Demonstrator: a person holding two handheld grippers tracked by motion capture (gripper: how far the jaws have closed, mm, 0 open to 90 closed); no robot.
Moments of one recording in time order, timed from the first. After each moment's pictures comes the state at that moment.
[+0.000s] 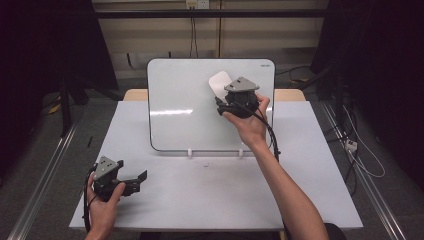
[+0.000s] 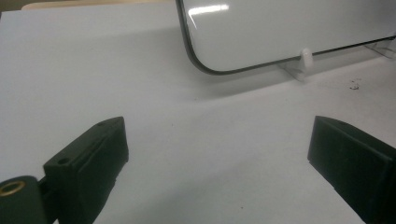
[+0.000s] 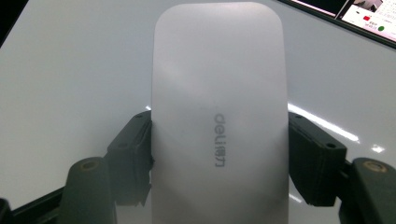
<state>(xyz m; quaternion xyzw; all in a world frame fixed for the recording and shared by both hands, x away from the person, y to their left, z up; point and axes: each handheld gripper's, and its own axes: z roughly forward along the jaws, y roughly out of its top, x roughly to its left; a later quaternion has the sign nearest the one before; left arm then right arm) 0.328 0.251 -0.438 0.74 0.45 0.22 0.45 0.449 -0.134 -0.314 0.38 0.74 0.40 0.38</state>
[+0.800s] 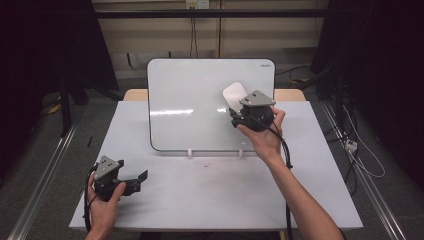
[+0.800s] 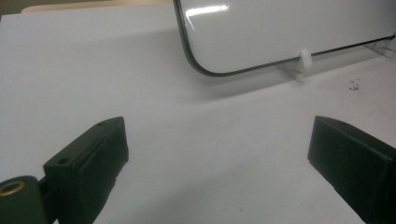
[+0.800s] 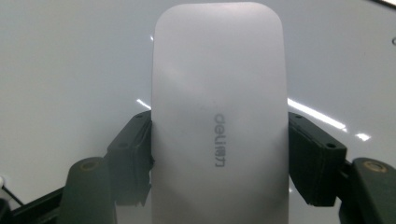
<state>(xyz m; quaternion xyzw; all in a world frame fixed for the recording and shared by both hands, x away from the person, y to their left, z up) 0.329 0.250 -0.437 0.74 0.45 0.22 0.45 0.417 -0.169 -0.331 0.40 0.74 0.39 0.38</state>
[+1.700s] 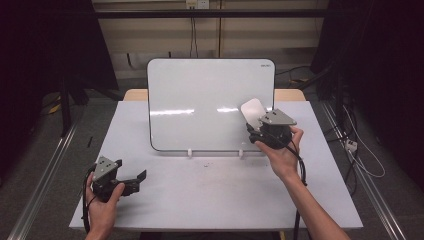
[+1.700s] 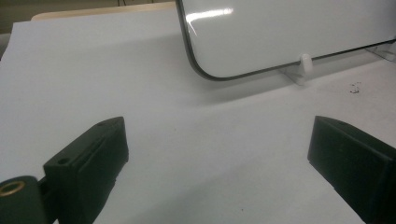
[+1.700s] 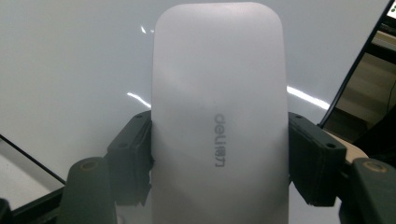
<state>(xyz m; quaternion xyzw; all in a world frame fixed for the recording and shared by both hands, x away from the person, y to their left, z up) 0.326 0.251 -0.433 0.74 0.45 0.23 0.45 0.382 -0.211 -0.364 0.42 0.73 0.38 0.38</state>
